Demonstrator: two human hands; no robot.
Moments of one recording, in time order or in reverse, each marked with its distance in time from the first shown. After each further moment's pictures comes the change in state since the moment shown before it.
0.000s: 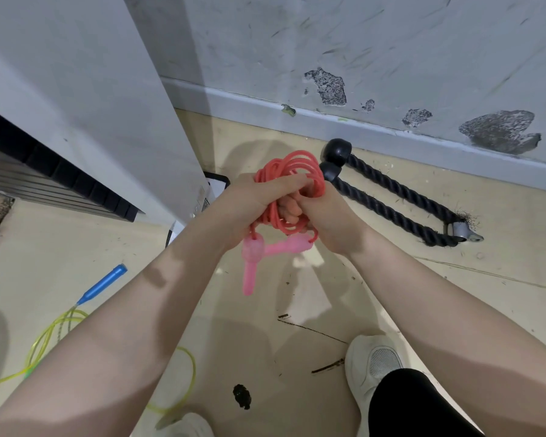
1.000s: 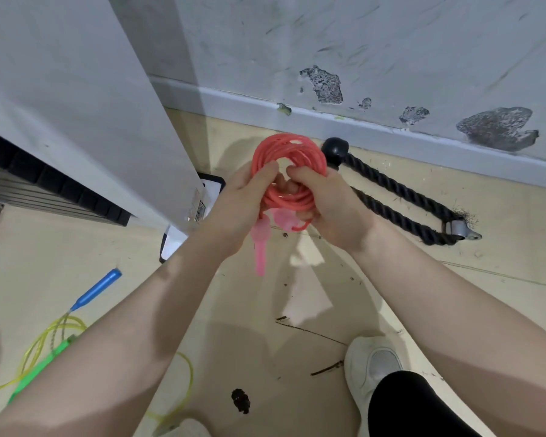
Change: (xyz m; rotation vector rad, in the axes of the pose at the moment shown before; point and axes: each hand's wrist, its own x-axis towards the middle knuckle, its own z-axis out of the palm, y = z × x) left_hand 0.007 -0.013 0.001 -0.089 0.147 0.215; right_hand 0.004 -0.024 -0.004 0.365 0.149 0.102
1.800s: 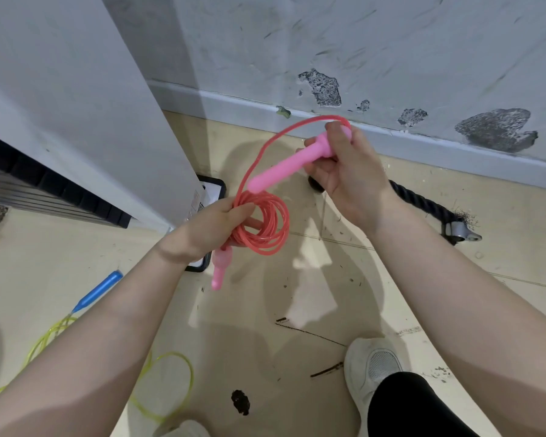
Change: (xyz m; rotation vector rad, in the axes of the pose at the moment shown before) left_hand 0.000 -0.018 -0.045 0.436 -0.205 -0.229; right_hand 0.008 -0.025 -0.016 0.278 0.108 -0.159
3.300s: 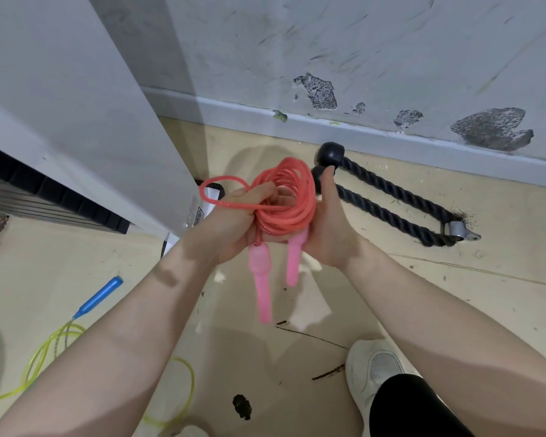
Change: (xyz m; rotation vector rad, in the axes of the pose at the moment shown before) left_hand -0.009 0.044 0.033 -0.574 -0.090 -0.026; right_hand -0.012 0.060 -0.017 0.040 -0.344 0.367
